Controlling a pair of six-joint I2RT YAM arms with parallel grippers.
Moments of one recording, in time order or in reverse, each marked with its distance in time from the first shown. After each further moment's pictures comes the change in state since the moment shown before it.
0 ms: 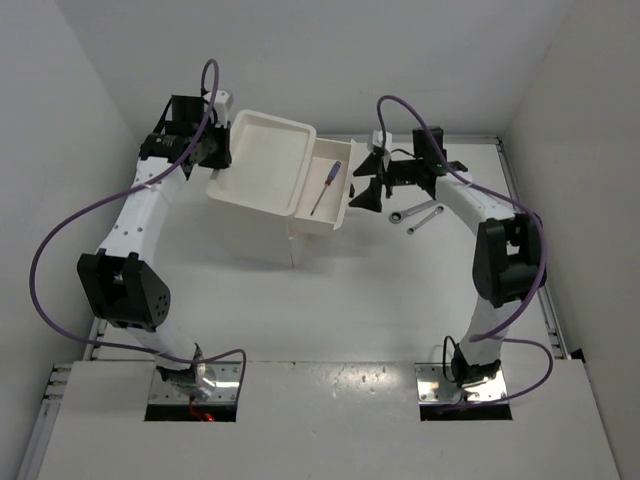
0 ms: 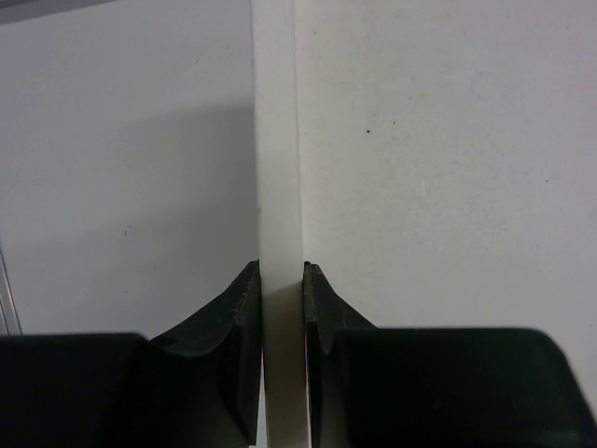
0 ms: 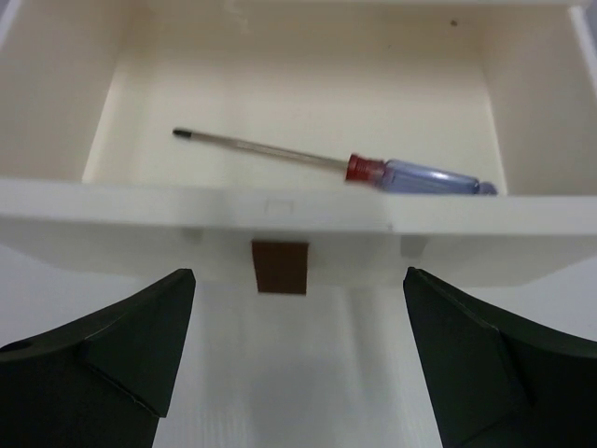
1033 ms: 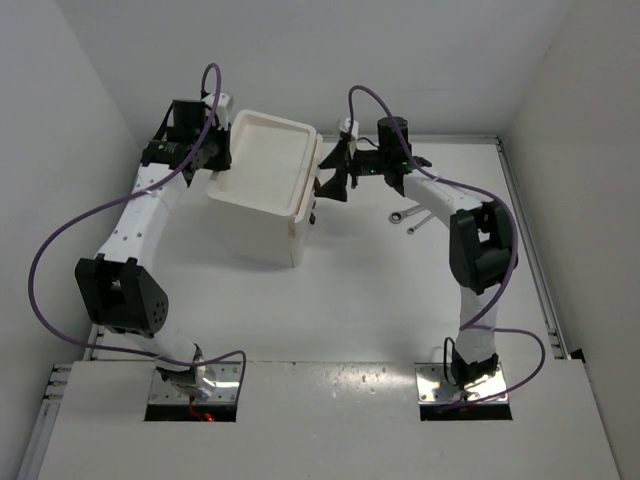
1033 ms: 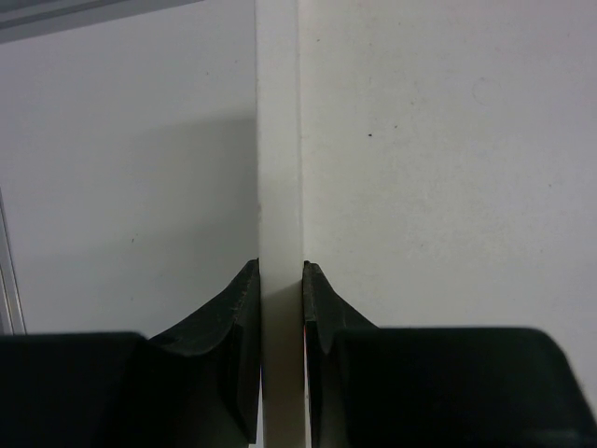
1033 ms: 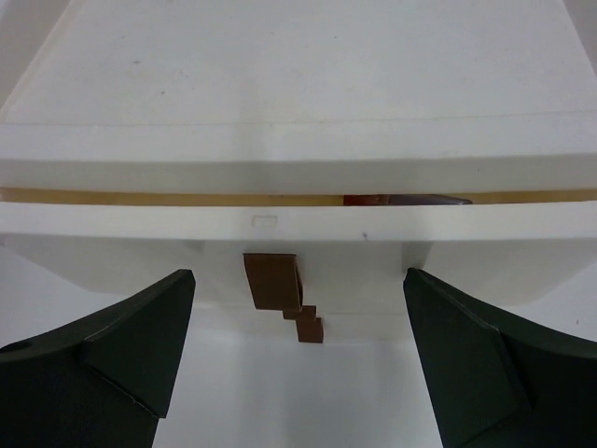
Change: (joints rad) left arm -0.017 -0.038 -0.073 0.077 -0.026 -0.002; right arm 0.156 0.154 0.150 0.322 0.038 0.410
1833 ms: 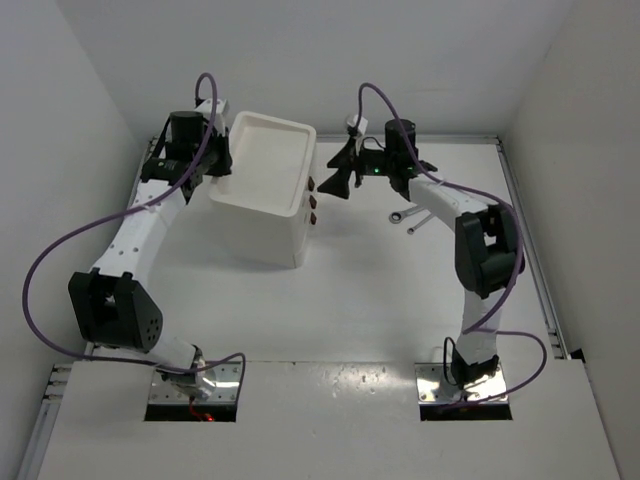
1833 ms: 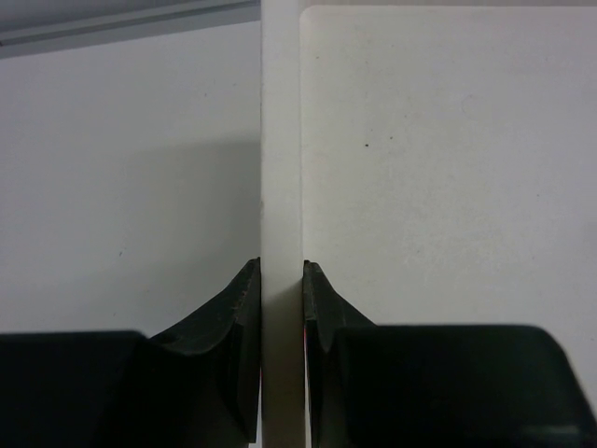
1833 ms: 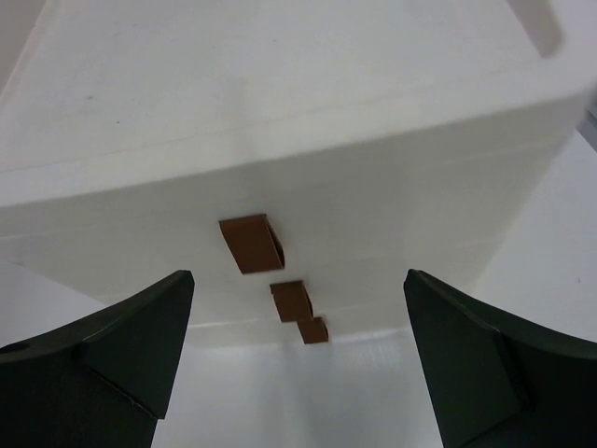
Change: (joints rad) left arm -0.003 -0.089 -0.156 0.154 -0.002 -0.054; right arm 0.004 -0.014 -0.049 0.108 0.097 0.165
